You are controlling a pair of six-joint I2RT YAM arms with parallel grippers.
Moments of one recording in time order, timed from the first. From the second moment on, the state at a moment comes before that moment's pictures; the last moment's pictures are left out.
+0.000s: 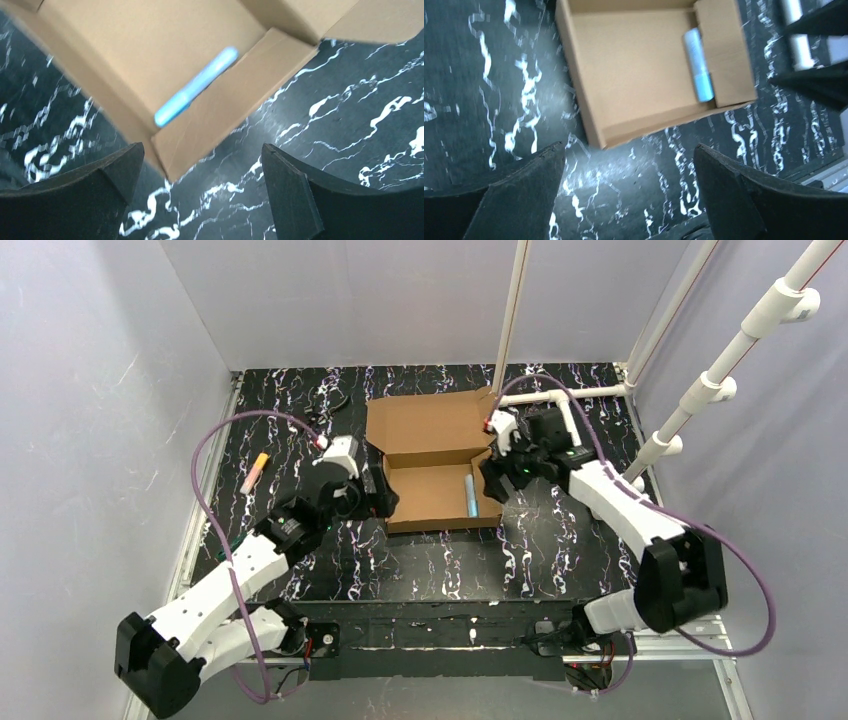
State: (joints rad) left arm -0.65 0.99 0.81 -0.38 -0.12 -0.54; right arm 0.34 1.35 0.98 -0.50 -0.46 -0.41
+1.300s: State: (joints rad) left arm -0.64 0.78 0.47 -0.33 -0.01 -0.76; right arm 0.50 1.70 1.04 -0.25 0.10 -0.02
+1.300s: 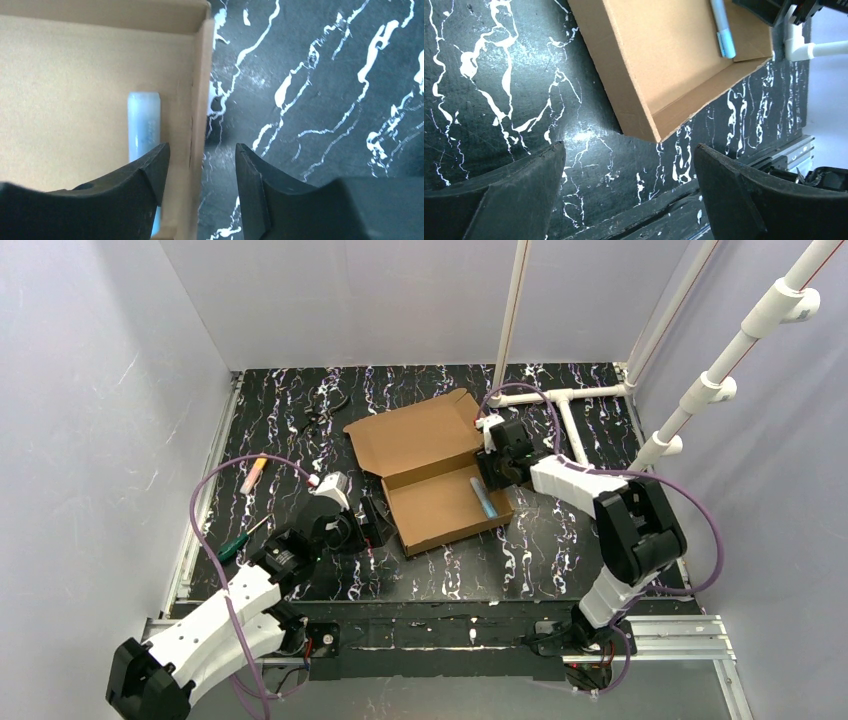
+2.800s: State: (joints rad) left arm 0.04 1.20 0.81 -0.44 -0.18 0.04; right arm 0.15 1.18 0.80 -0.43 -0.79 -0.45
